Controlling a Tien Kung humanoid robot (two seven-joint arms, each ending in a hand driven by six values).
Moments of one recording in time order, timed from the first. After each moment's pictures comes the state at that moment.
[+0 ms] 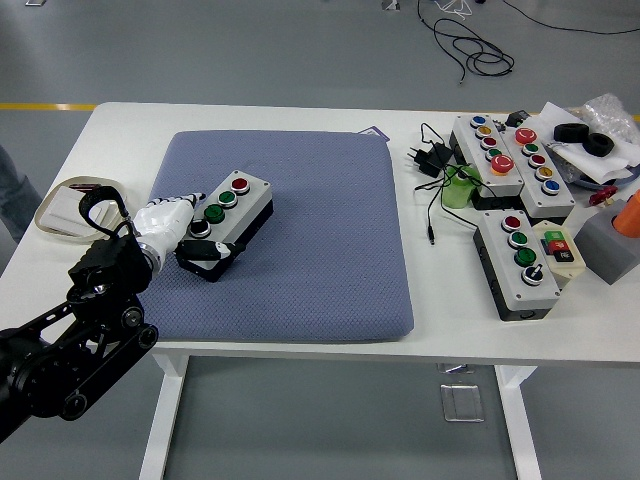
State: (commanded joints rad) left arm -0.54 0.27 -0.88 -1.25 2.02 -0.04 0.60; right arm 0.08 -0.12 0.96 0.18 -1.23 -0.11 -0.36
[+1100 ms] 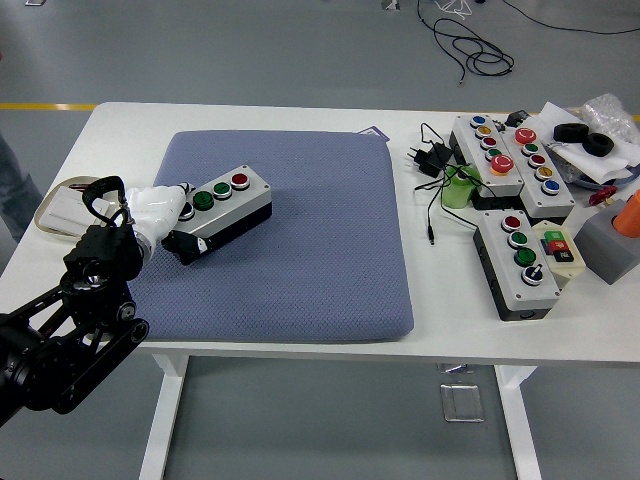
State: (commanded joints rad) left arm -0.56 0.30 -0.91 -1.24 2.19 -0.06 0.47; right arm 0.10 -0.12 0.95 0.18 -1.21 -0.11 -0.35
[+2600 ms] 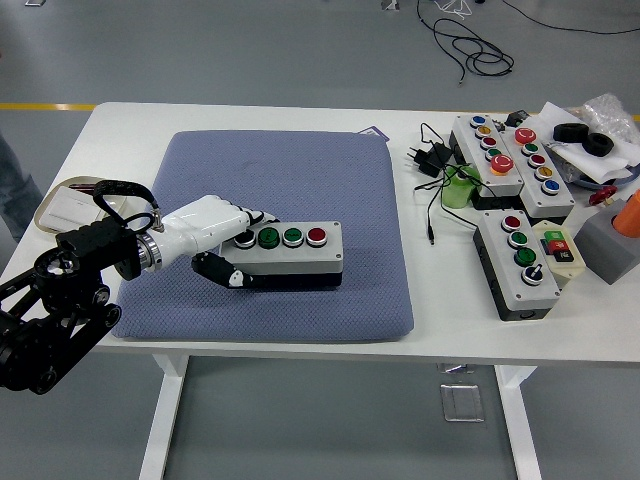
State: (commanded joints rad) left arm -0.63 0.36 -0.85 -1.10 2.23 -0.06 -0.27; right arm 0.10 -0.11 0.94 0.18 -1.21 -0.11 -0.36
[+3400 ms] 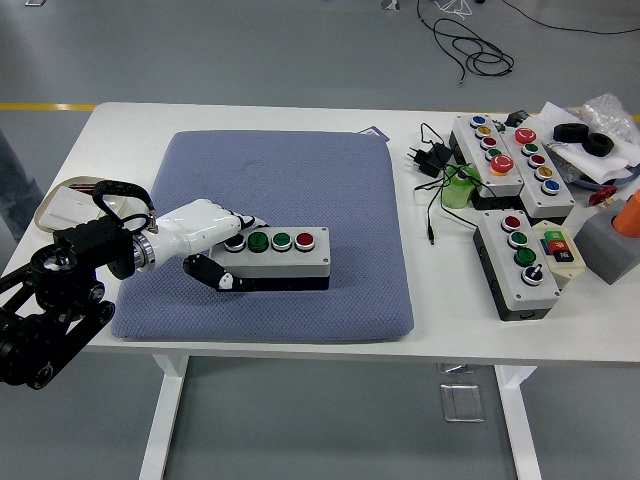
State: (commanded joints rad) left arm -0.64 0.37 -0.86 -1.06 2.27 -0.11 -0.29; right arm 0.10 -0.12 0.94 0.18 -1.22 -0.10 -0.36
